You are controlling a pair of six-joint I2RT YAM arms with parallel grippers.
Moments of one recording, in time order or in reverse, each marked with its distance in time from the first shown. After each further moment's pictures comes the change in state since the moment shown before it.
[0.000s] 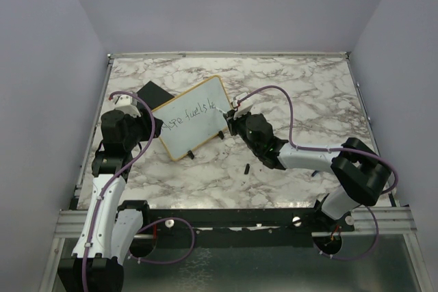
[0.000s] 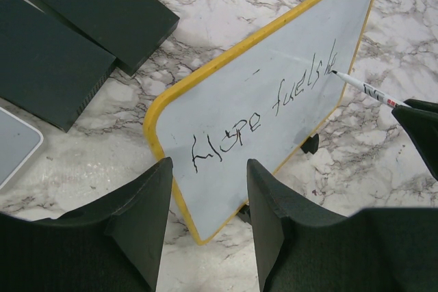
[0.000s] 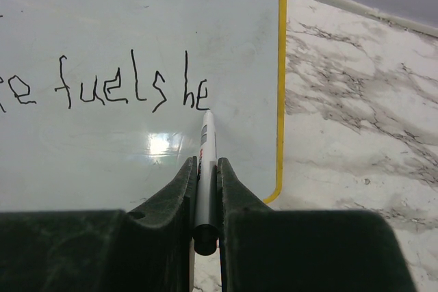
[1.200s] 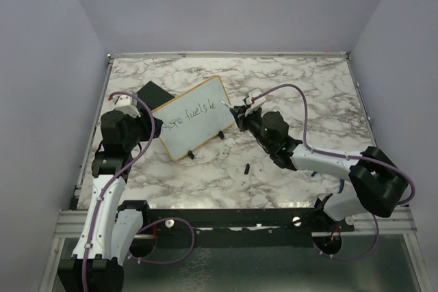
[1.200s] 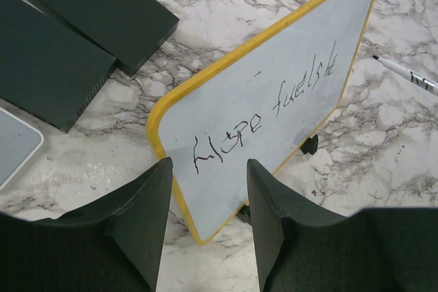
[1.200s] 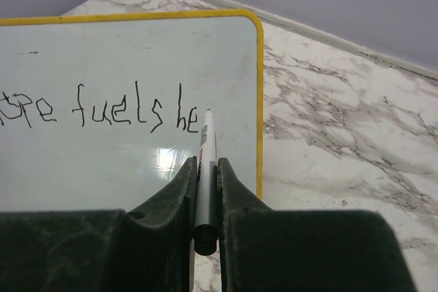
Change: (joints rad) left arm 0.000 -0.006 -0.001 0.000 0.000 0.000; right arm -0.060 -0.146 -0.068 0.019 -0.129 -0.031
